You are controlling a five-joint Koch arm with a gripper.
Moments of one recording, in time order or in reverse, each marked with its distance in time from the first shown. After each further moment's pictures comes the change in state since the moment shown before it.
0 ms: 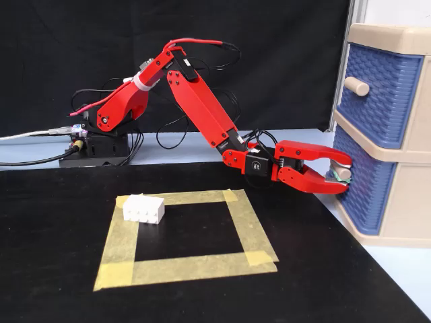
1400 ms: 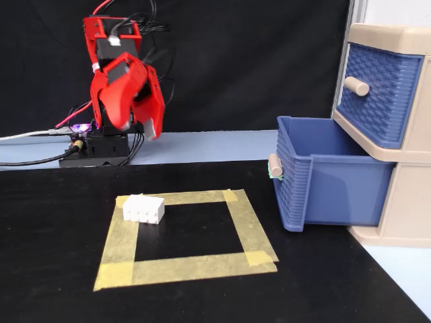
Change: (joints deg) arm 40.6 76.1 26.4 94.0 119.7
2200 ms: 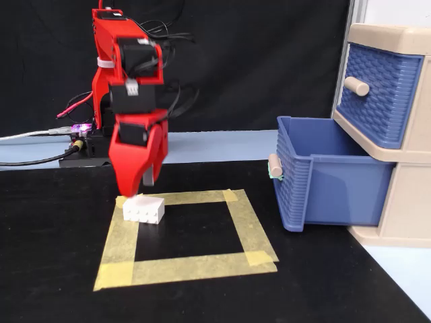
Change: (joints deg) arm 0.1 -38.1 -28.8 28.3 9.8
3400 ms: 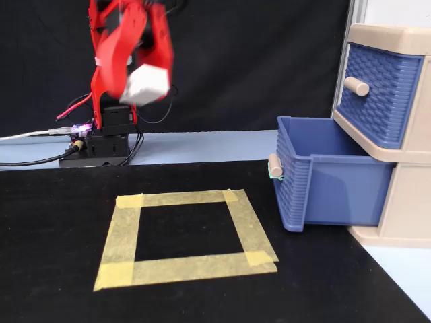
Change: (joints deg) arm -9.9 5.4 -36.7 16.9 -46.6
